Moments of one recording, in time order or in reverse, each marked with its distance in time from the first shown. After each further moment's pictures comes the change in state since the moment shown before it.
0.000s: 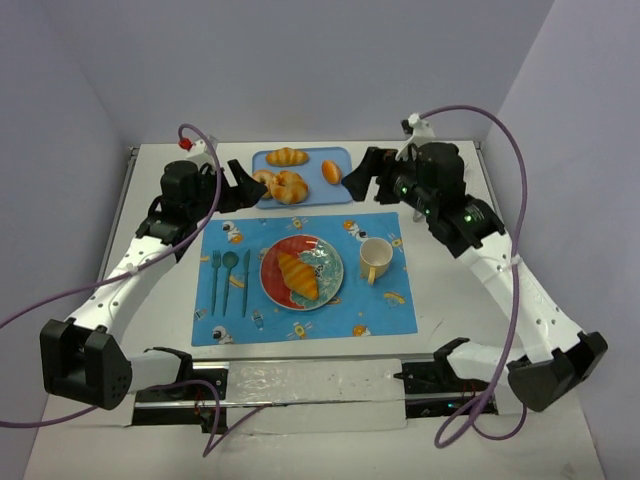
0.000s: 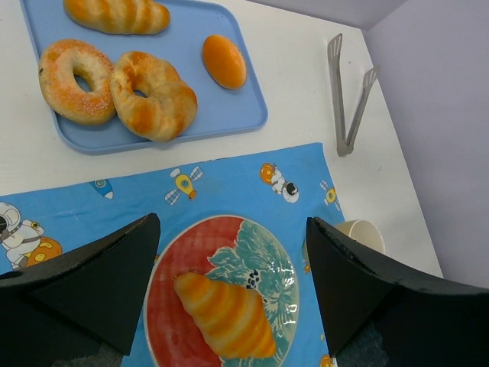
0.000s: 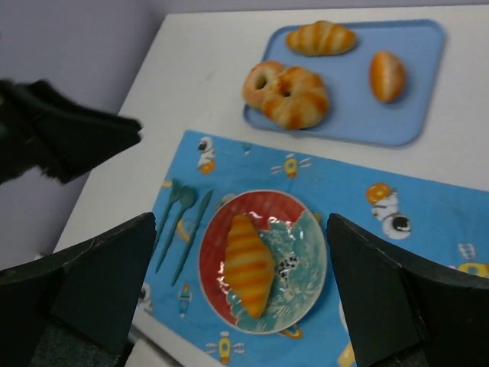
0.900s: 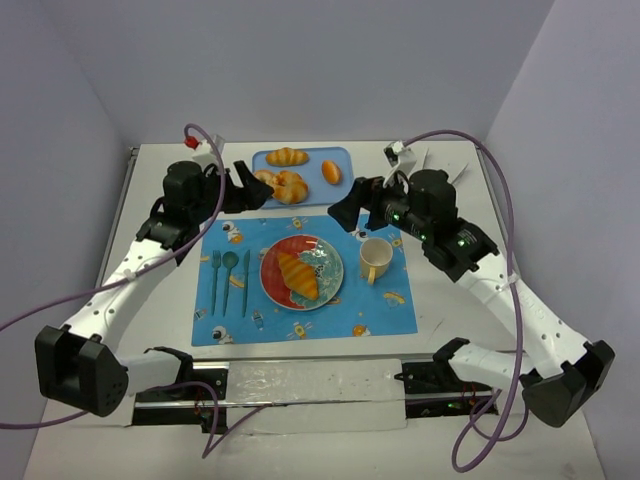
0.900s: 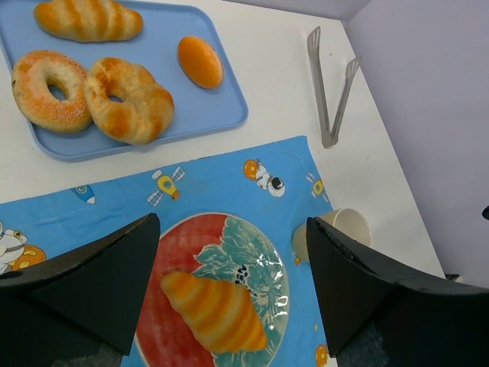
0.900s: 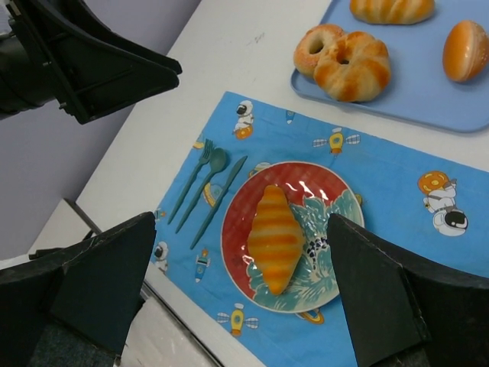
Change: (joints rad) left arm -0.054 -0.031 0.017 -0.017 -0.004 0.023; right arm 0.129 -0.129 -0.219 0.133 -0.102 -0.010
